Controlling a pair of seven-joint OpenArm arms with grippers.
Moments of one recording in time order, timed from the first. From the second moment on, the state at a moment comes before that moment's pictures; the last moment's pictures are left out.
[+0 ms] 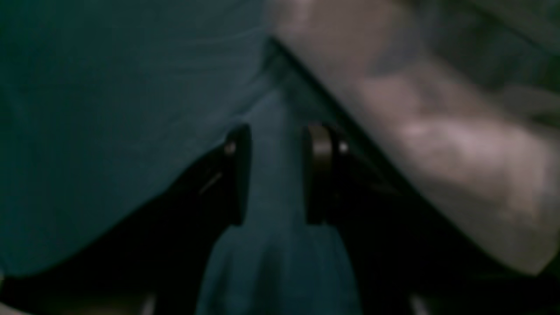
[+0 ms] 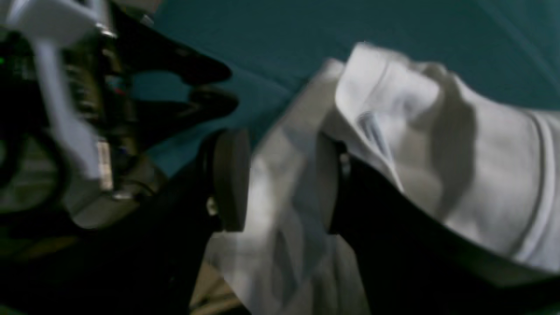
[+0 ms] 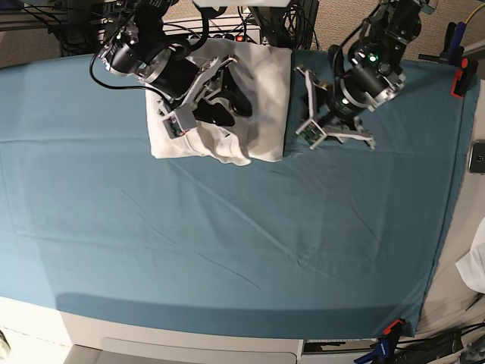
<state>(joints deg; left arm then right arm) 14.0 -19.1 16.7 121.2 -5.5 -19.8 55.3 -23.9 -5.9 10.5 123.7 40.6 38.1 -64.0</state>
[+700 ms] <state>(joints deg) 16.8 -18.2 7.2 130.6 -49.9 -40.7 58.3 -23.6 -4.0 46.2 133.2 46.2 39.8 -62.5</state>
